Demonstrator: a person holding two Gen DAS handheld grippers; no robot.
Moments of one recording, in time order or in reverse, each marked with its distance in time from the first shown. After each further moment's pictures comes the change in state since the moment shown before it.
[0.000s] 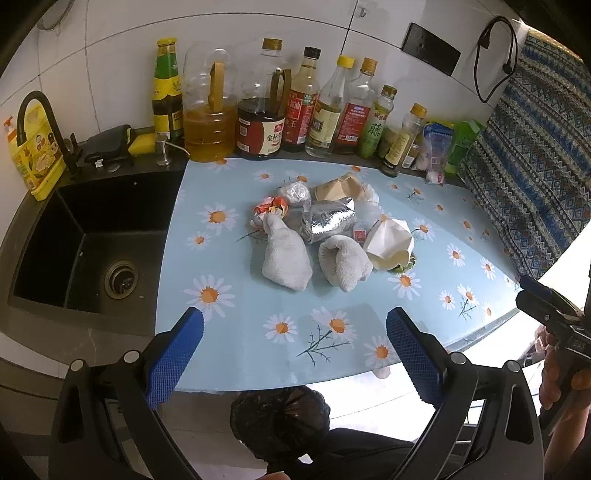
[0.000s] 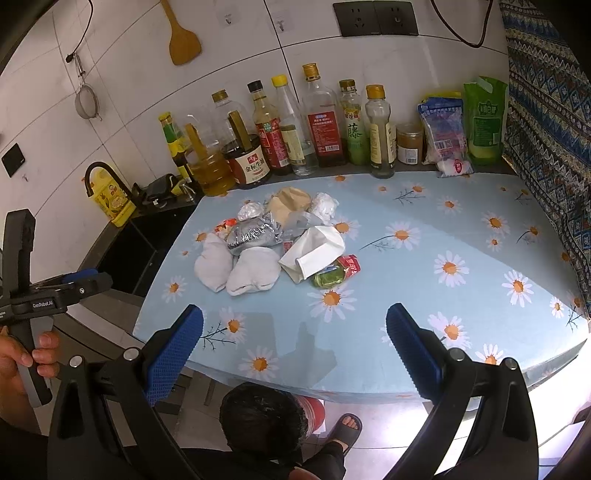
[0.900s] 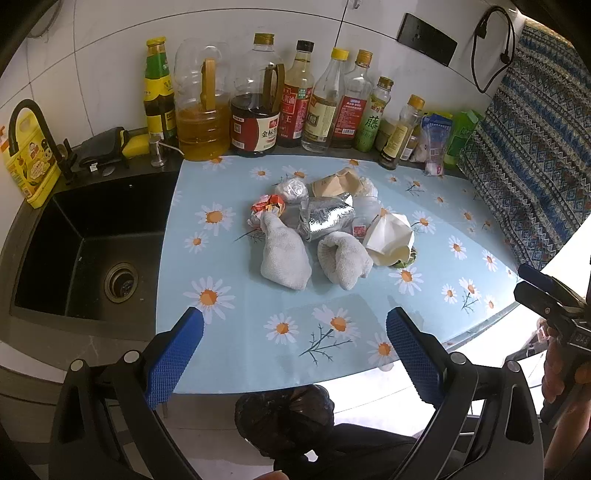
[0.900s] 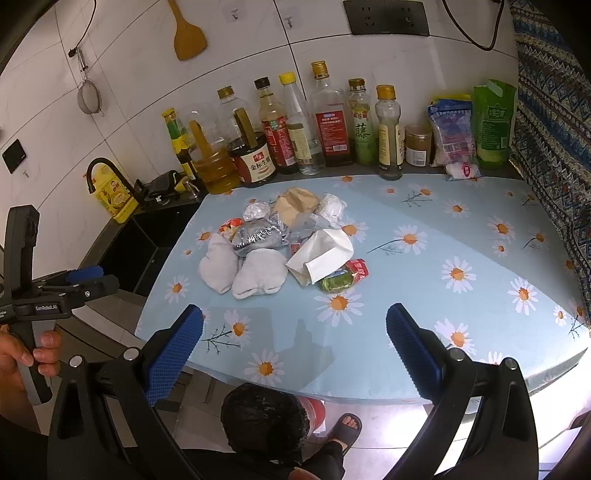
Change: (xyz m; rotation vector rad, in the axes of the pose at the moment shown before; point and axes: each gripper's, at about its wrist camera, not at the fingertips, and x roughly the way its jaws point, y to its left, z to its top) left arm 0.005 -0.003 0.009 0.030 0.030 0.005; right arm 0.008 0.010 0.010 -0.021 0.024 0.010
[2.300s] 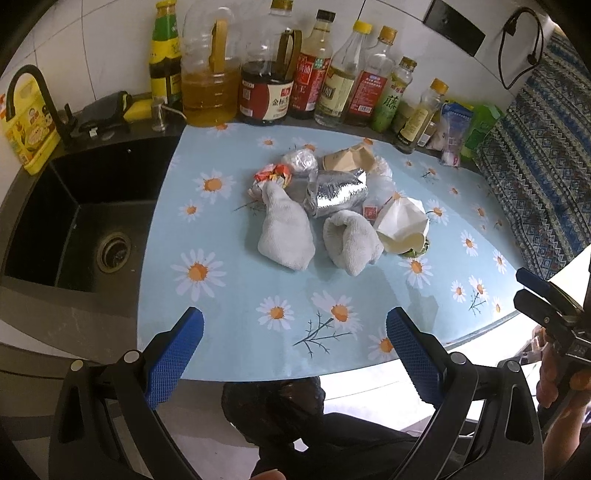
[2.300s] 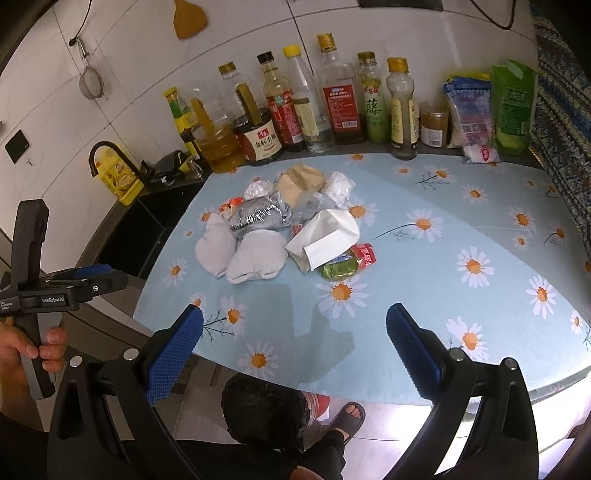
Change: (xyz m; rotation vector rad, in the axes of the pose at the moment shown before) left arm 0.035 0.000 -0.004 -0.084 0.092 0.008; right arm 0.036 -0.020 0.003 -0.021 0.097 0.061
